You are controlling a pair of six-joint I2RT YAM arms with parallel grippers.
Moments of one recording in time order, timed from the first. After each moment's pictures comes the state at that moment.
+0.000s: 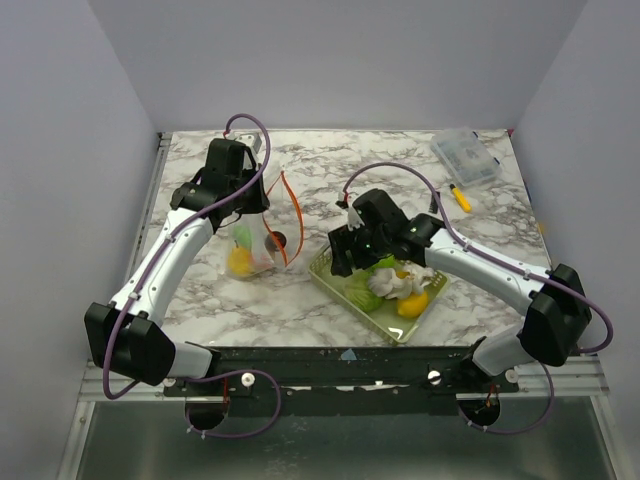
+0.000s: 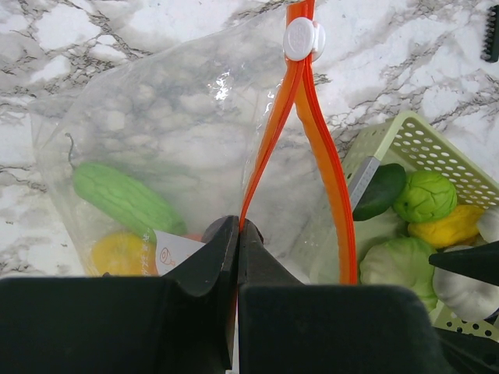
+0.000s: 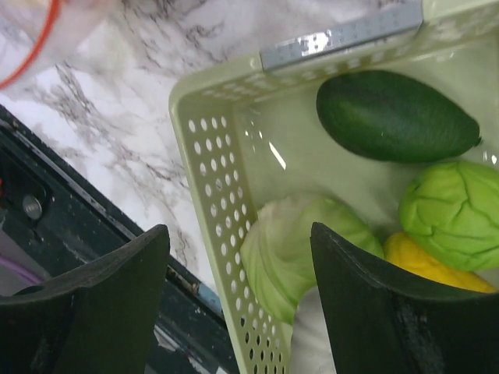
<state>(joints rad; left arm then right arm) -0.31 1.35 1.32 -0.68 0.11 -0.31 0.80 1.48 1.16 -0.54 -0.14 0.31</state>
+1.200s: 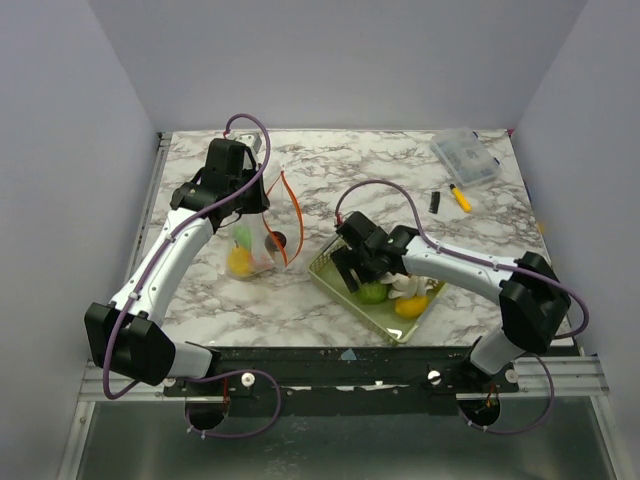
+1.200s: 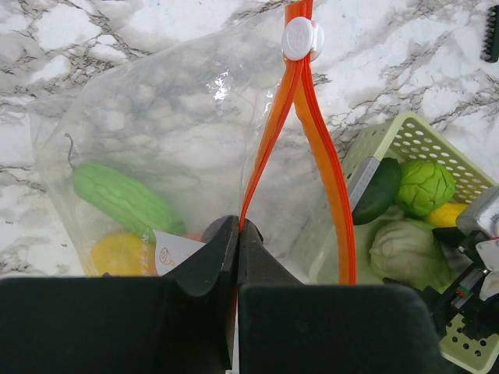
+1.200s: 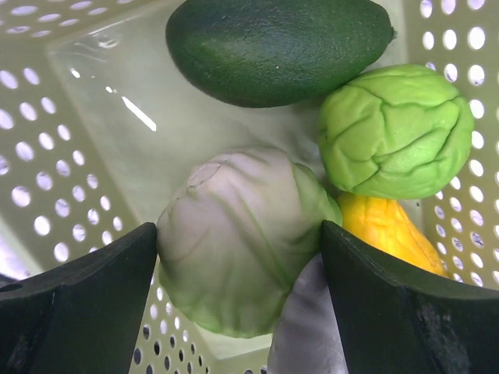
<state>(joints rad) -0.31 1.36 1.32 -0.68 0.11 -0.31 0.87 1.58 1.11 -0.66 0.16 0.27</state>
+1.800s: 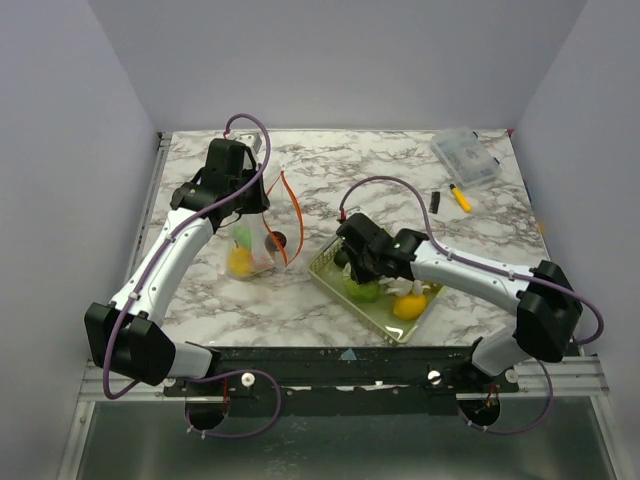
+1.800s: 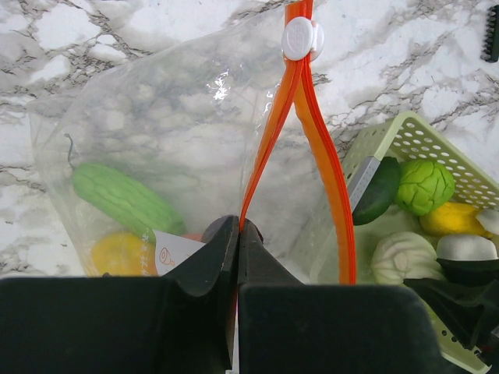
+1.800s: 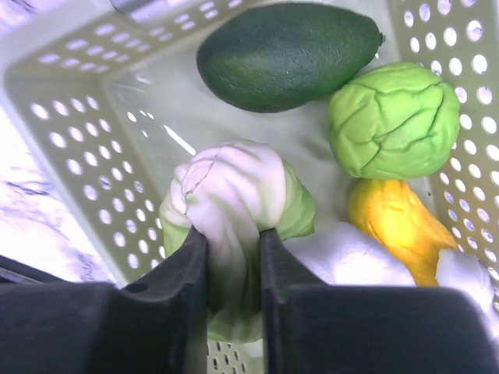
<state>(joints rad) -0.31 1.36 1.32 -0.68 0.11 -0.31 0.92 1.53 1.11 -0.65 0.26 0.36</state>
